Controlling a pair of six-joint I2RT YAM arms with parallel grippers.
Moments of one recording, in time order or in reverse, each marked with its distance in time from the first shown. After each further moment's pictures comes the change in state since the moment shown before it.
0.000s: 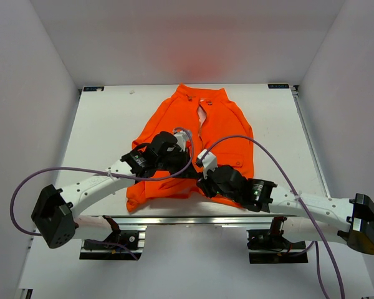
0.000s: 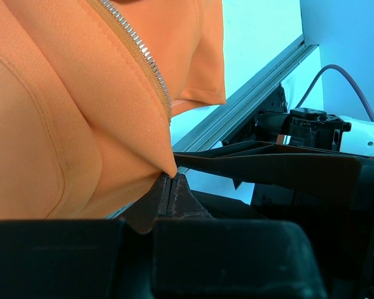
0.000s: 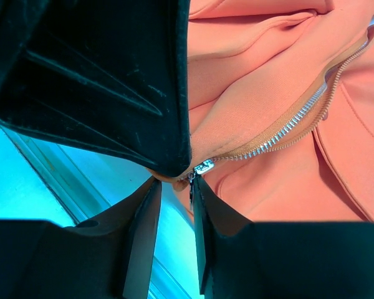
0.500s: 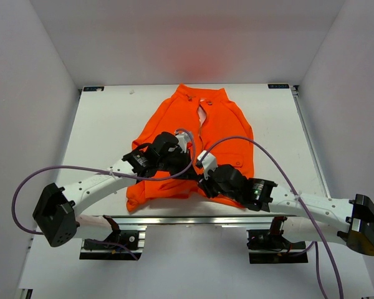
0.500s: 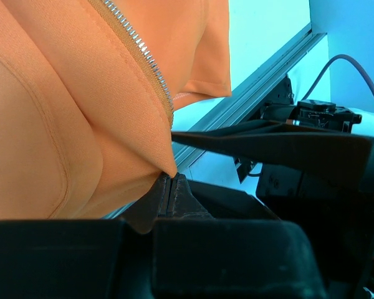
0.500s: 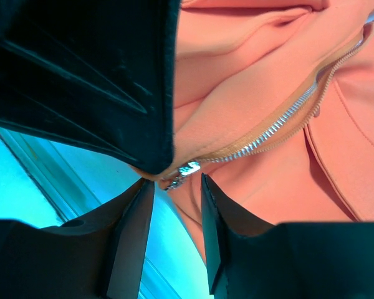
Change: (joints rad) left arm -0.001 0.019 0.000 -0.011 0.017 0.023; right arm -0.021 -0.001 -0.010 -0.017 -0.026 -0.057
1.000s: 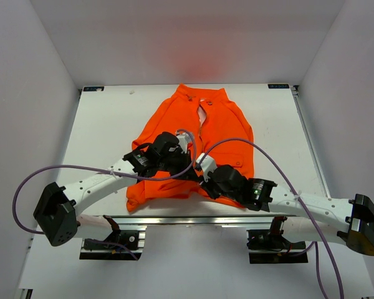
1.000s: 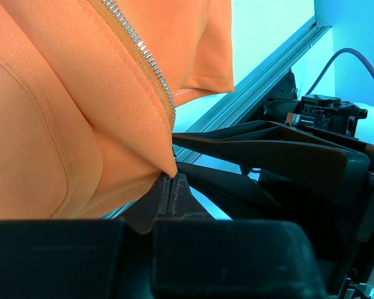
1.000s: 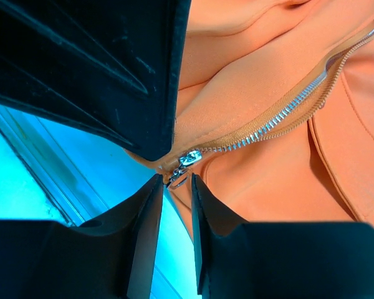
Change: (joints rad) left arm 0.000 0.006 0.004 -0.013 0.010 0.018; right arm -0.006 0.003 -0.002 -0.046 -0.026 -0.047
